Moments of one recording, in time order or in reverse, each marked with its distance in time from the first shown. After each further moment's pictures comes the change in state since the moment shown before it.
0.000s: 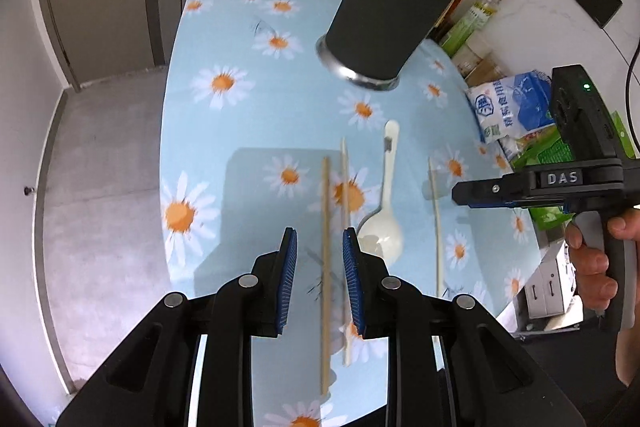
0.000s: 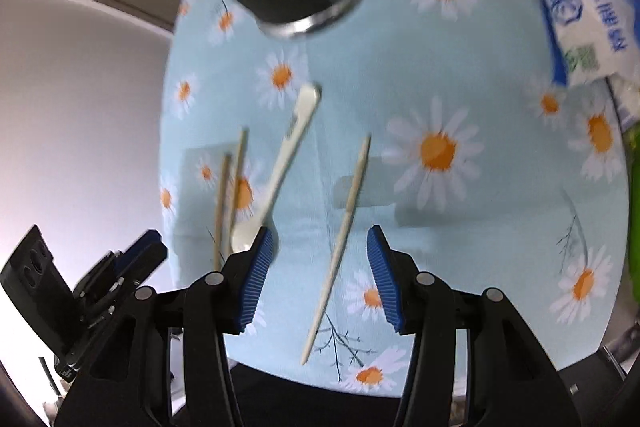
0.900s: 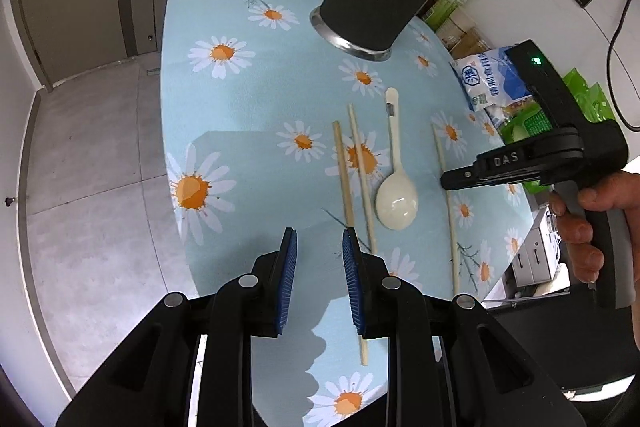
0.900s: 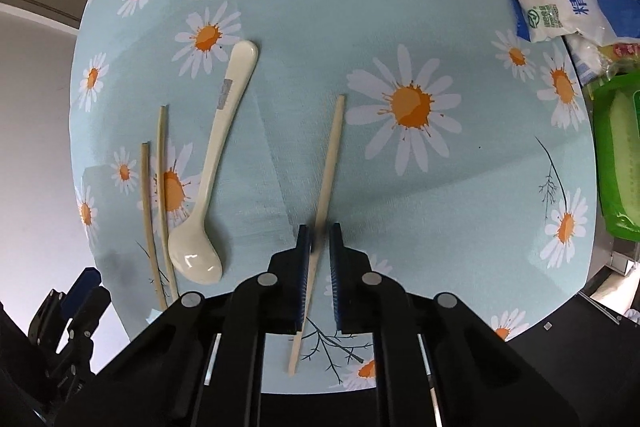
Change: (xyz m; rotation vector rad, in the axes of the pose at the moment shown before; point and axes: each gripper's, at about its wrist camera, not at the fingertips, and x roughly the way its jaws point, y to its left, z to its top) left arm 0.005 0.030 -0.010 0.066 0.067 -0.095; right arm 0.038 0.026 0.004 0.125 0.047 -0.314
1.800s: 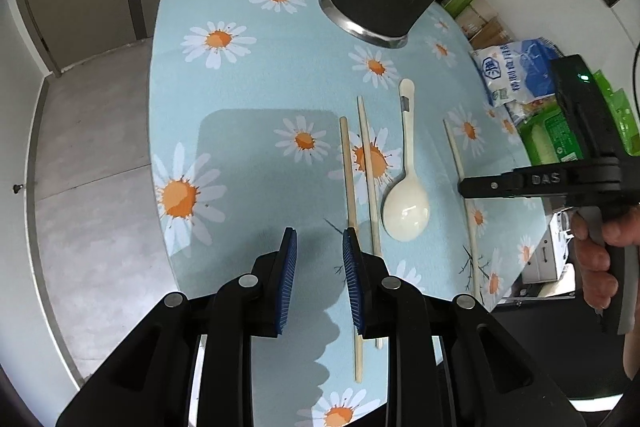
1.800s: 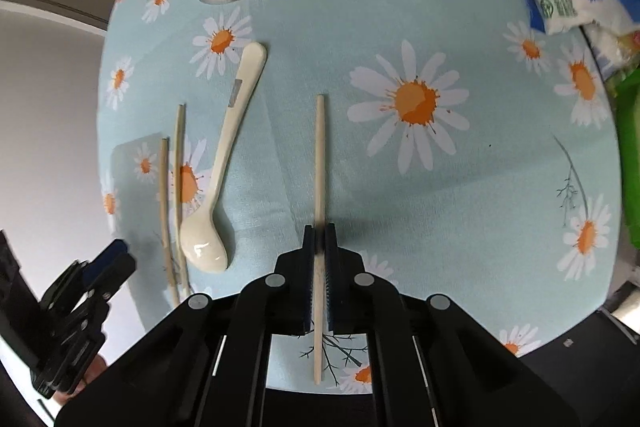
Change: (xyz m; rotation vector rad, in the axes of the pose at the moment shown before) left arm 0.023 -0.009 0.015 -0.024 0.081 0.061; right arm 0.000 -0.030 -0.006 -0.021 -0.010 0.175
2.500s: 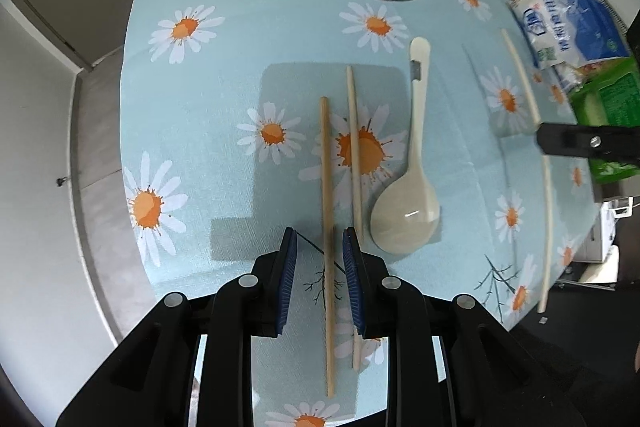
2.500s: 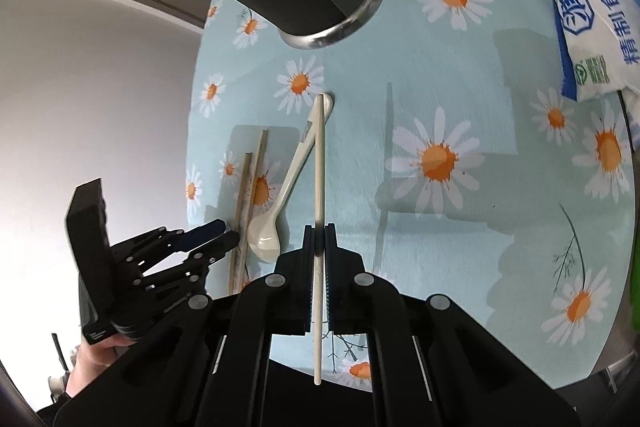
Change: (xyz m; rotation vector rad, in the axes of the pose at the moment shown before) left arm 0.039 -0.044 0.018 0.026 0.175 0.227; right arm -0.053 -0.023 0.012 -0.173 -0.029 0.298
